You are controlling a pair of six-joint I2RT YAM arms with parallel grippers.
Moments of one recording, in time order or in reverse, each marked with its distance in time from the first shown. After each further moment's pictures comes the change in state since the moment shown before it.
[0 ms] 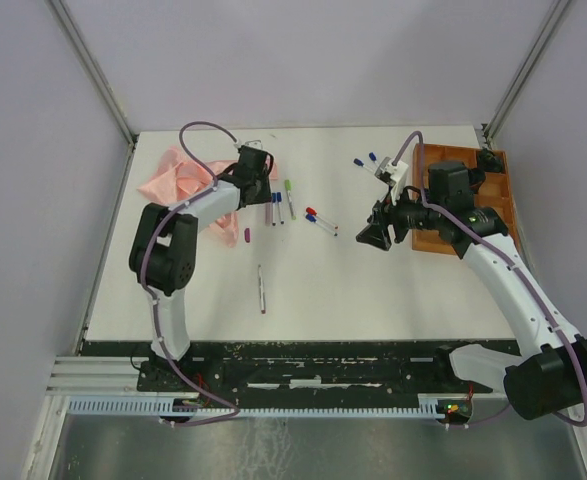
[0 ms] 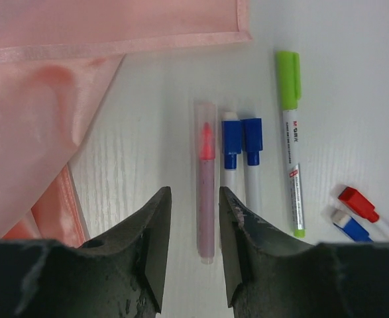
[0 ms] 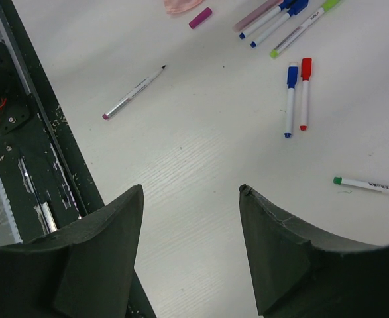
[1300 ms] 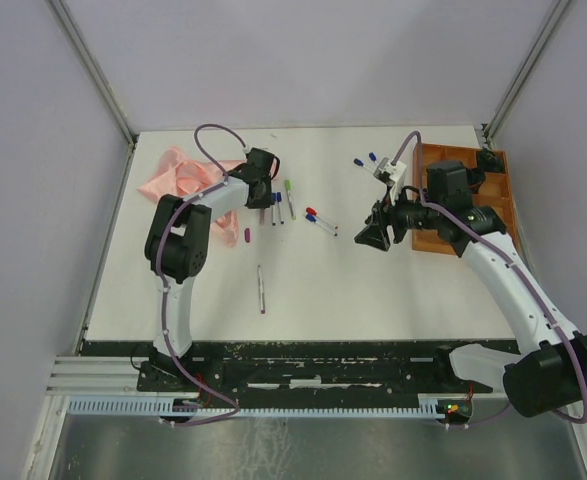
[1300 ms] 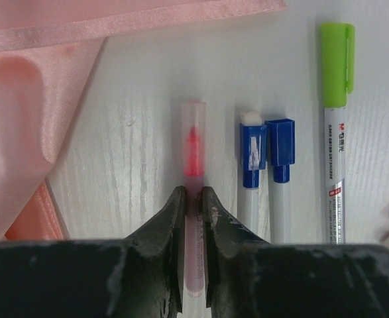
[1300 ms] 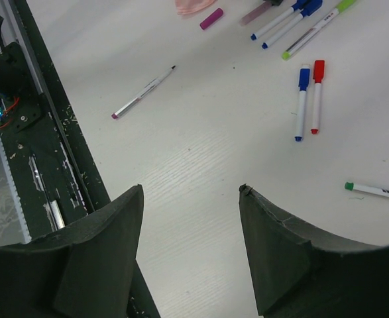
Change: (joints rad) left arm 0.000 0.177 0.140 -0.125 0.002 0.040; right arm 0.000 0.008 0.000 -0.004 -0.022 -0.008
